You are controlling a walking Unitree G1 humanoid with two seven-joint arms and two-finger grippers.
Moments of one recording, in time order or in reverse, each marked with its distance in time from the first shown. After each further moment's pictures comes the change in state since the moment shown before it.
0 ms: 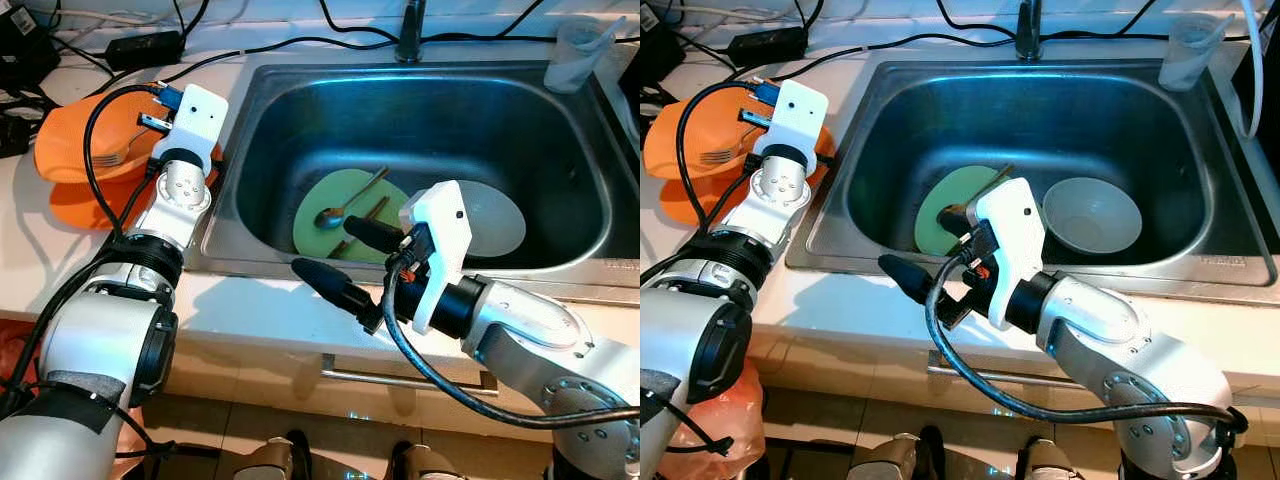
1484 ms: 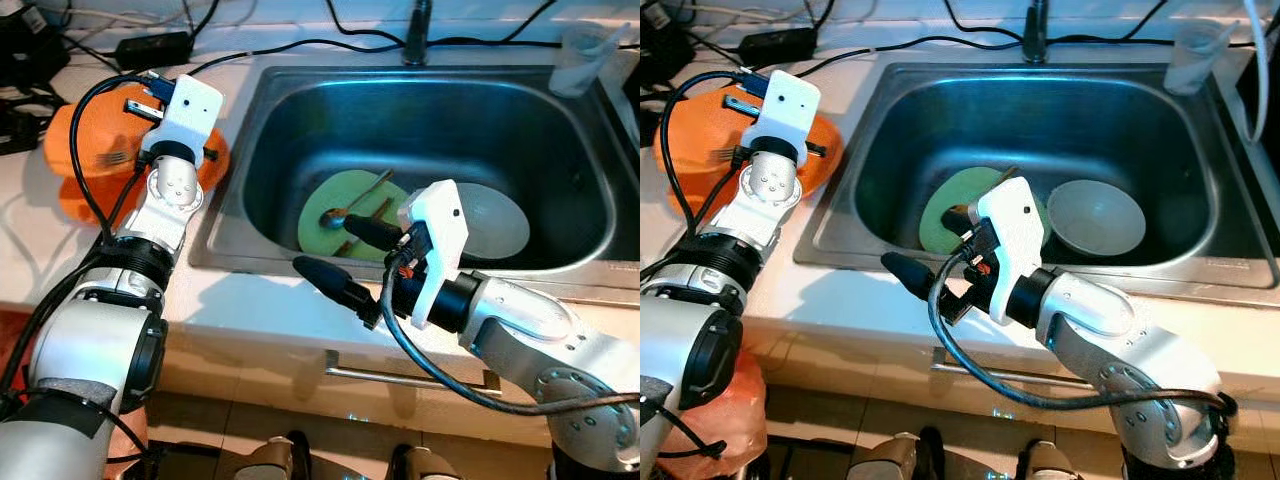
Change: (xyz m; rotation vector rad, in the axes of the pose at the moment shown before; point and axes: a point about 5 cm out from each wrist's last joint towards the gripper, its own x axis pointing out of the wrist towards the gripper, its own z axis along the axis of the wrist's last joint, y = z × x) left arm 0.000 0.012 0.007 0.062 -0.111 0.037; right arm 0.004 -0.008 -0.005 -0.007 0.006 0.008
